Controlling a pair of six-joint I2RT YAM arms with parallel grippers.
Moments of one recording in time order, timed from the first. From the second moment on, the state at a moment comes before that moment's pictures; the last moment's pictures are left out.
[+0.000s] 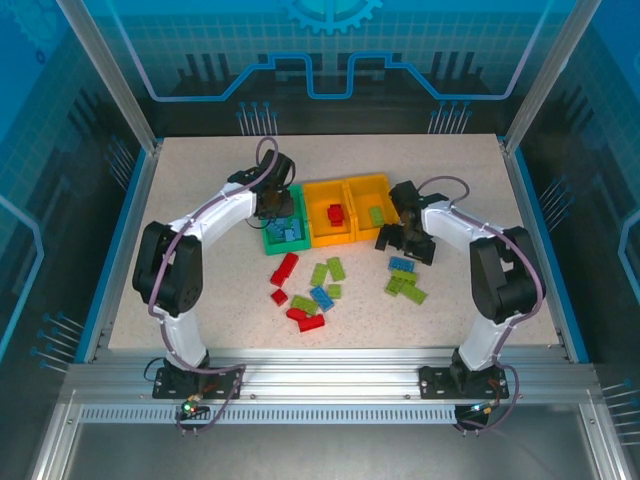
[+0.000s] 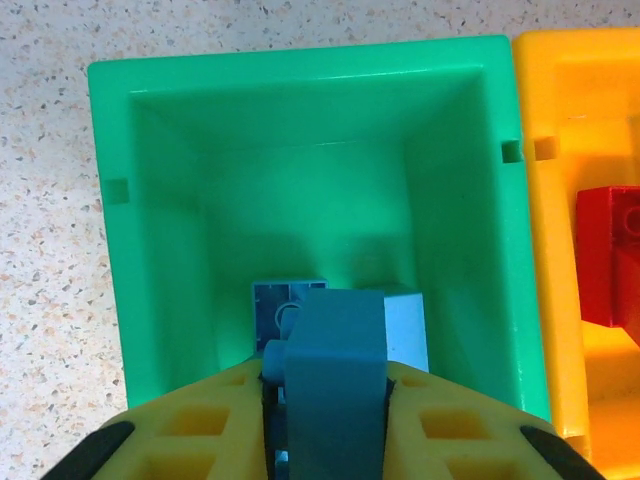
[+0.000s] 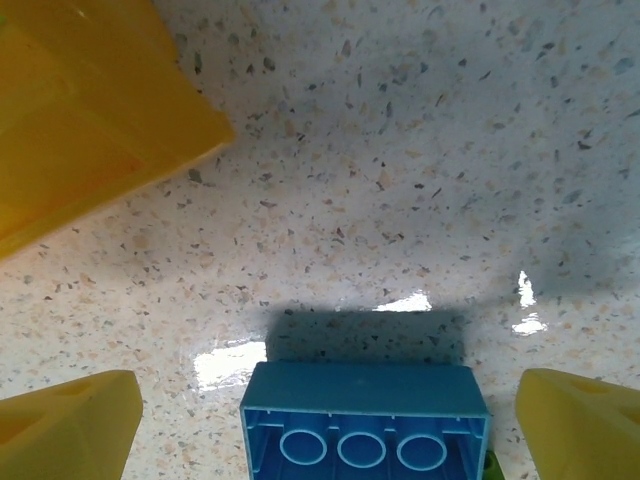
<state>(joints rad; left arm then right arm) -0.36 1.86 1.46 -0.70 -0.12 -0.49 0.32 1.77 1.18 -0.83 0.01 0.68</state>
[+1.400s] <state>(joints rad) -0.34 1.47 1.11 -0.63 -0.12 -0.54 0.43 1.78 1.47 -0.94 0.02 0.66</state>
